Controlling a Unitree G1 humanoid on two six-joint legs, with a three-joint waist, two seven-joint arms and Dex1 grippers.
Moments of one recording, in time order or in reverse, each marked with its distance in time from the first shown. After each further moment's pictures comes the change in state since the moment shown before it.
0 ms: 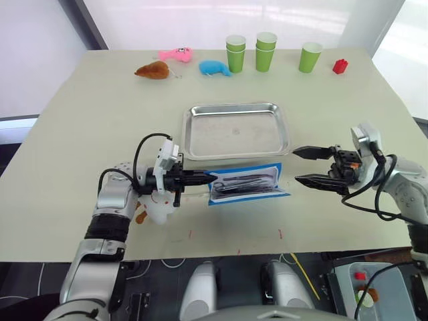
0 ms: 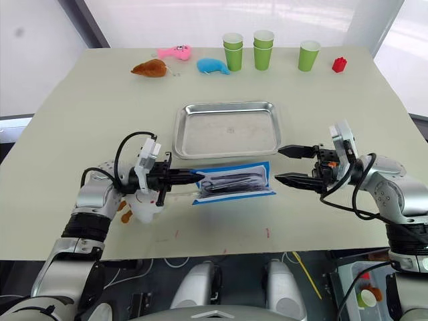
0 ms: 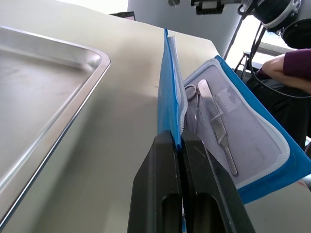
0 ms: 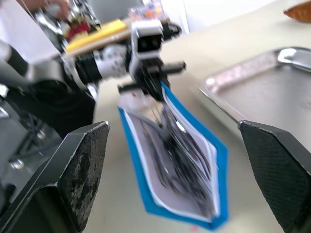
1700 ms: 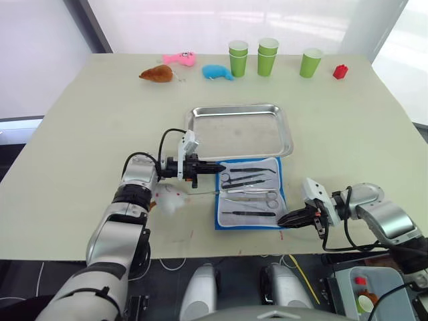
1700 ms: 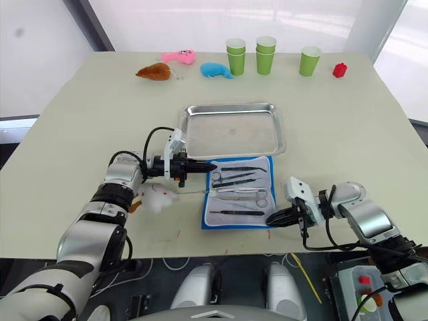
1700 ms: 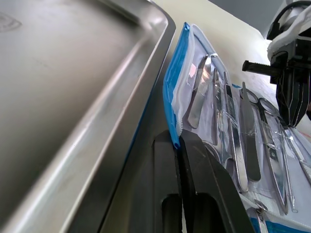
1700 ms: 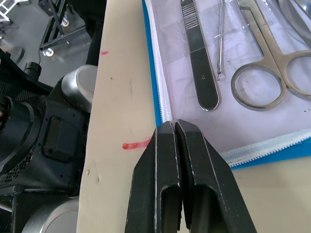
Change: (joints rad) left arm -0.314 -0.097 -0.080 0.499 0.211 0.109 0.088; right arm 0.100 -0.039 0.378 0.044 -0.428 -0.228 0.066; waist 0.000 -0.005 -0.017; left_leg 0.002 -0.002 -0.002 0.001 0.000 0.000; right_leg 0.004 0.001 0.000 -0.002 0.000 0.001
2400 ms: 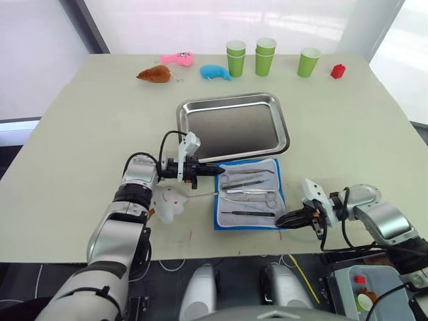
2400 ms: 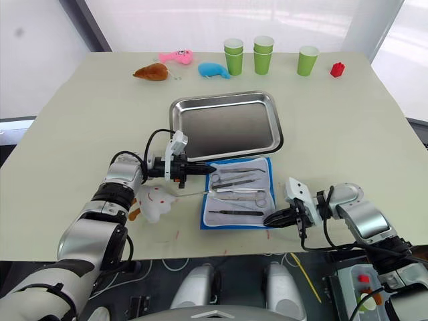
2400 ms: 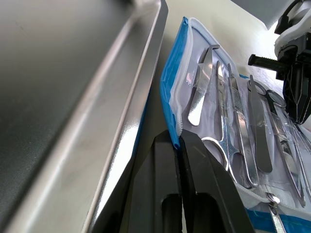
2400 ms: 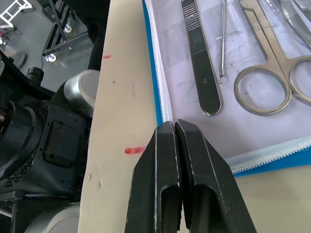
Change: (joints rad) left arm 0.006 0.001 0.002 -0.005 0.029 -0.012 0.003; right arm -0.002 0.028 0.000 0.022 -0.001 -0.017 0.007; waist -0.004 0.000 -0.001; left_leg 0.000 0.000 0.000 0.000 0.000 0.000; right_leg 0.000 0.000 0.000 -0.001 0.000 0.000
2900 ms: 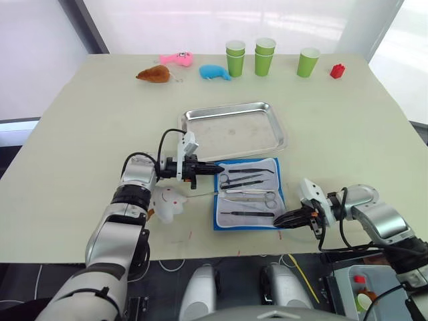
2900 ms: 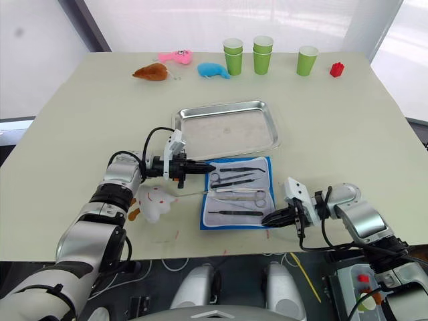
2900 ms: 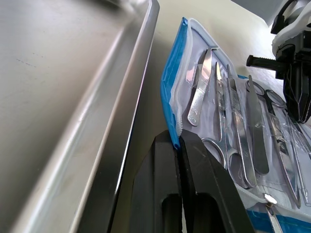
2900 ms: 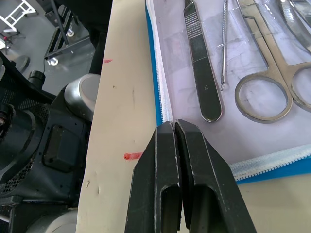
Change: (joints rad) left arm 0.014 0.005 0.005 -0.039 -0.003 -0.018 0.002; right arm 0.001 0.017 0.000 0.014 -0.001 -0.018 0.000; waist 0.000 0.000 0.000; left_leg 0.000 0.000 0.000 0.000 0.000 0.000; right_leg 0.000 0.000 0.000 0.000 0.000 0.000
